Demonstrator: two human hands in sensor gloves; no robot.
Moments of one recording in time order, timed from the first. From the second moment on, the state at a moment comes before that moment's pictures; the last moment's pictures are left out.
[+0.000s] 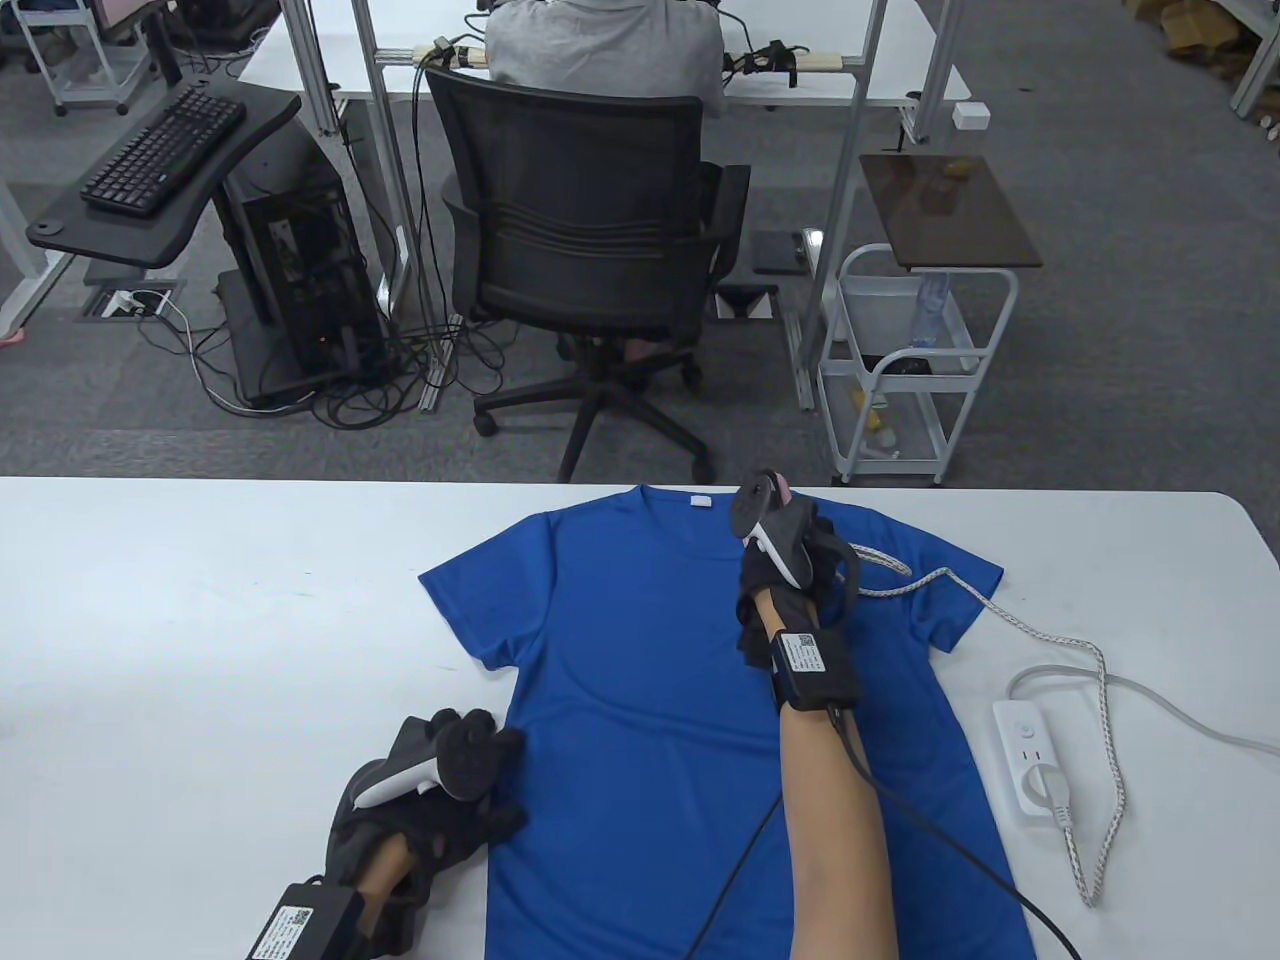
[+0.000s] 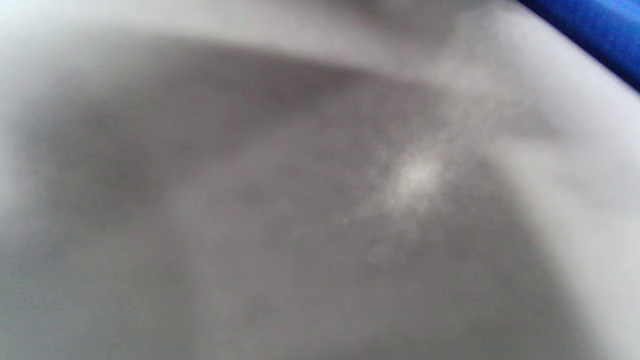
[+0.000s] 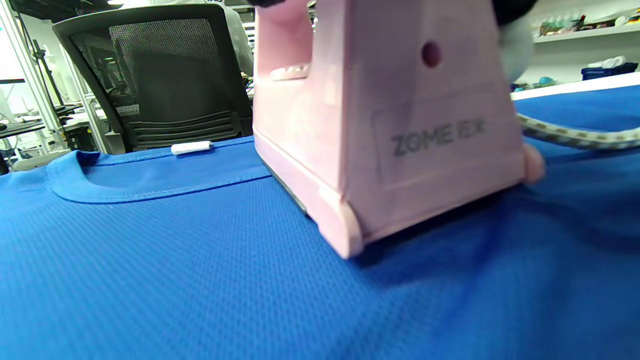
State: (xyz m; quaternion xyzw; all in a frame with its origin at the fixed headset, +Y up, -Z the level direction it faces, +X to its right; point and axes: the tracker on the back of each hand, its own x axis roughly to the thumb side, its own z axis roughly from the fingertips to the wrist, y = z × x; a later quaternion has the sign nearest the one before) left_hand -0.212 -0.818 -0.363 -0.34 -0.15 0.07 0.93; right_hand 0.131 -0.739 -0.583 -0.15 -0.01 0.99 0.06
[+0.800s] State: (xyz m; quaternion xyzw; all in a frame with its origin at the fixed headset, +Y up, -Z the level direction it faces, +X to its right) left_hand -0.212 -0.818 -0.363 -0.34 -0.15 0.07 0.93; right_hand 0.198 -0.714 -0.537 -0.11 0.03 0.98 0.15
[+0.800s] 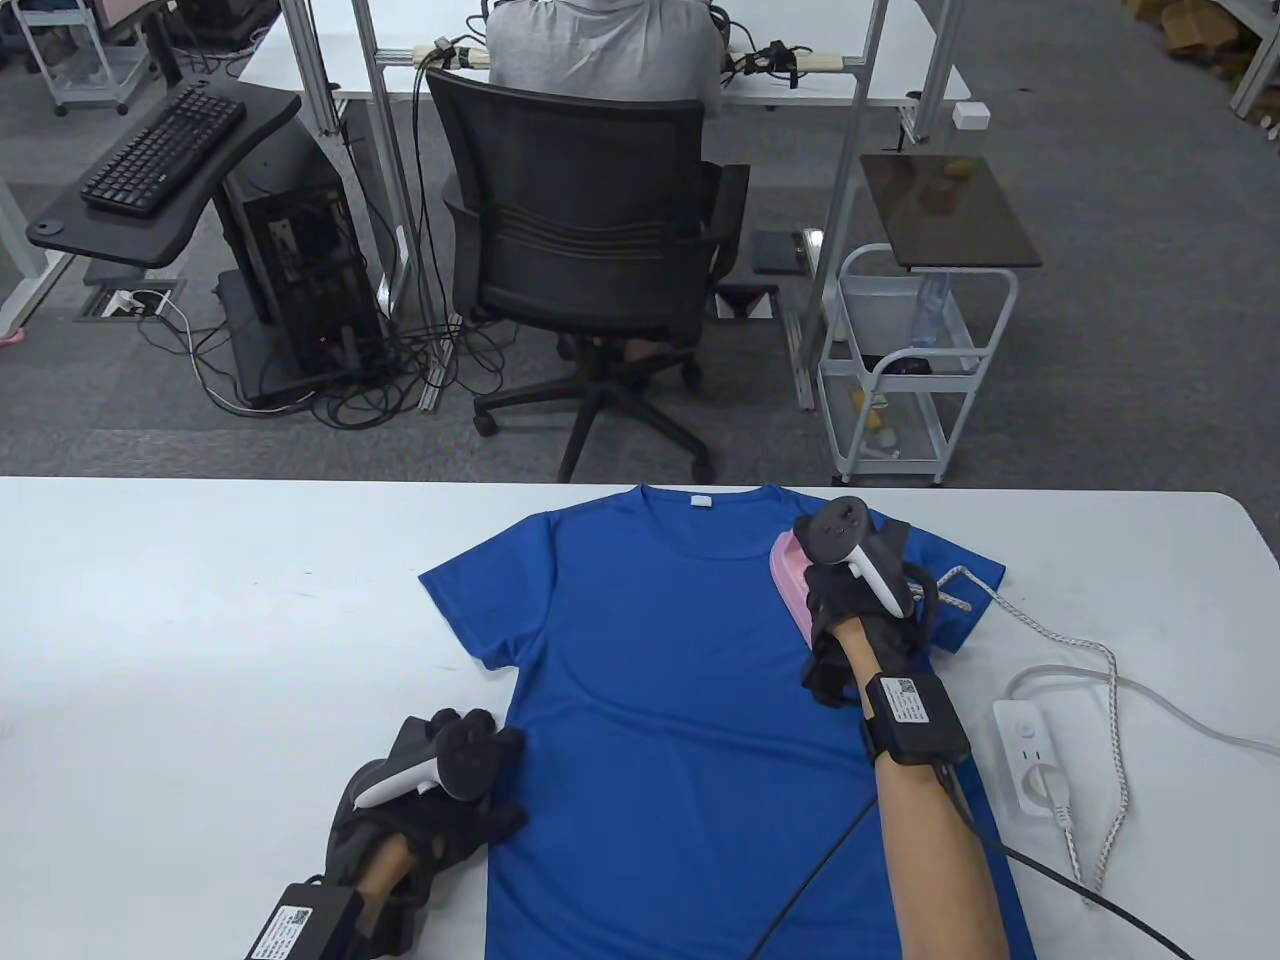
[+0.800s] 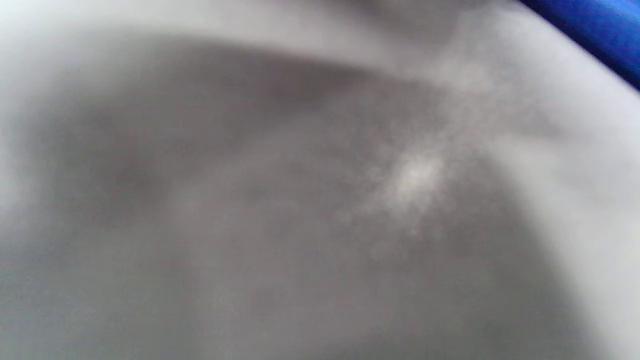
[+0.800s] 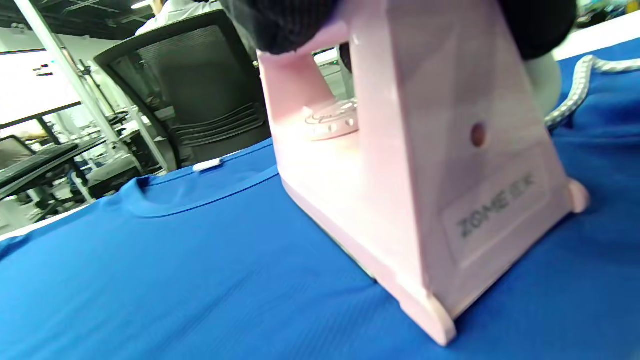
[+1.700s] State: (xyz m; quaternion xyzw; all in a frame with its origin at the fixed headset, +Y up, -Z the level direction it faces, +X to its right) left_hand -0.211 -0.817 -0.363 -0.33 -0.15 0.07 0.93; right_hand 0.251 -0.722 -0.582 -0.24 -0.02 0.96 0.11
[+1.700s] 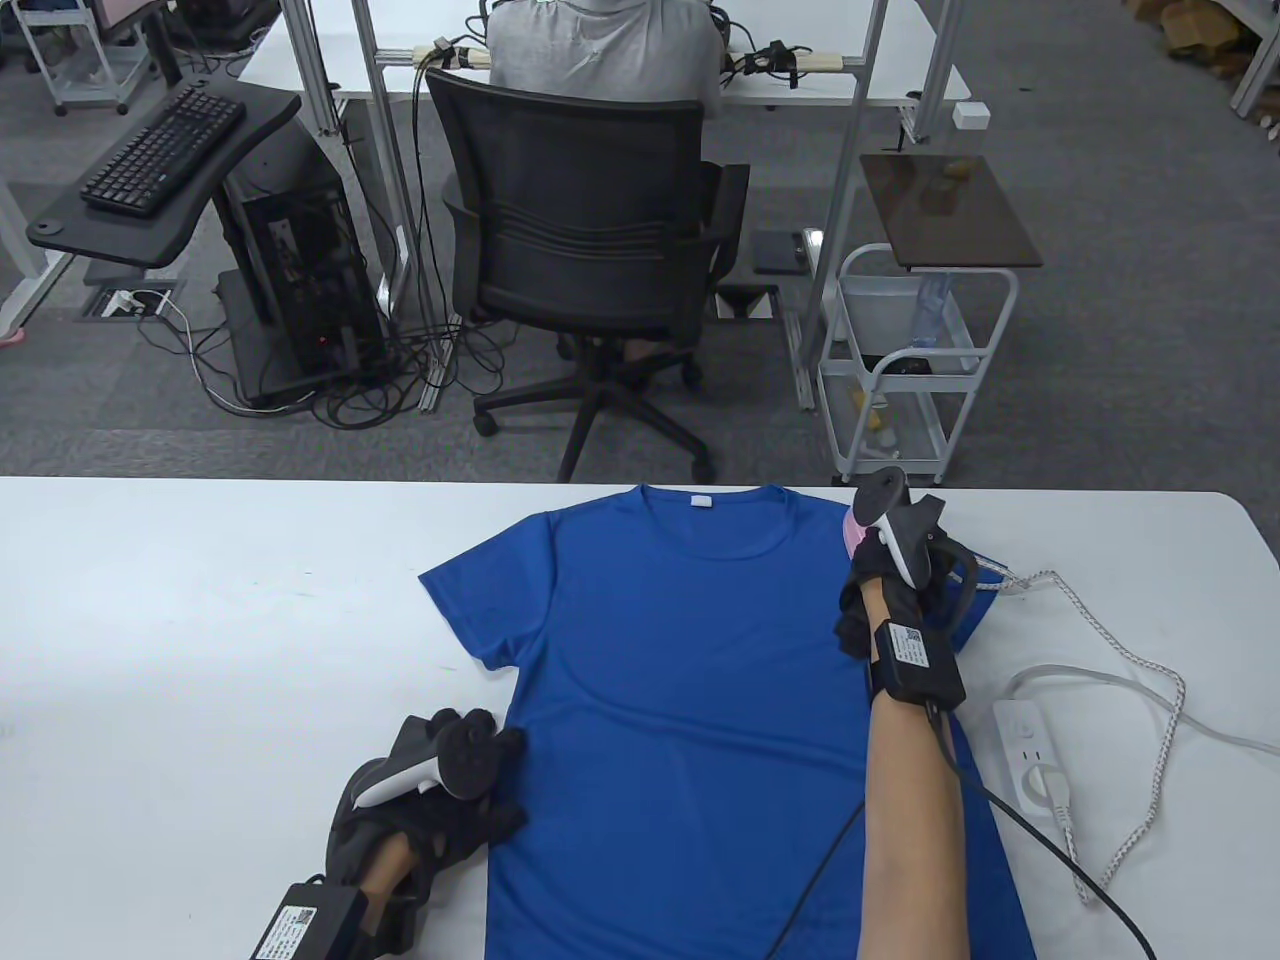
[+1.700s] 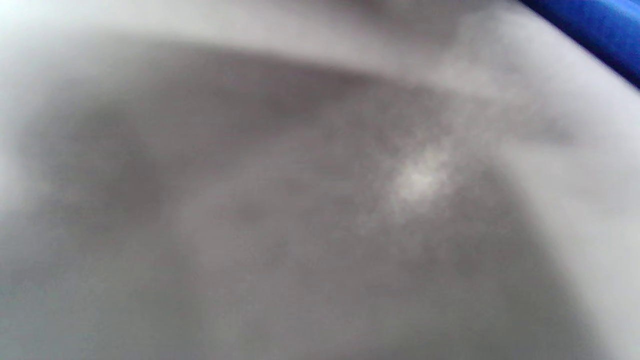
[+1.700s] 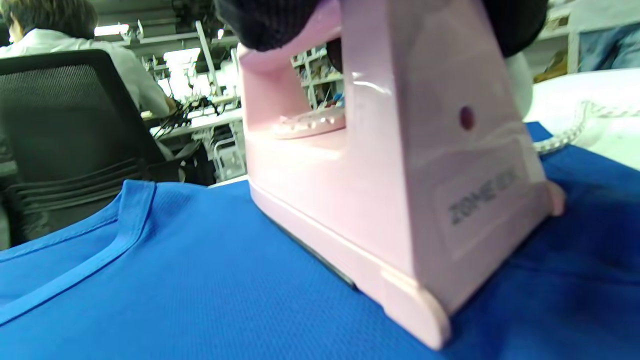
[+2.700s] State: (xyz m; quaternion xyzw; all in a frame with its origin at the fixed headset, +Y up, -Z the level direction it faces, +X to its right) left_hand -0.211 -0.816 -0.365 -0.33 -0.14 0.07 0.93; right_hand 0.308 -0.721 -0.590 -0.27 -0.02 0.95 0.12
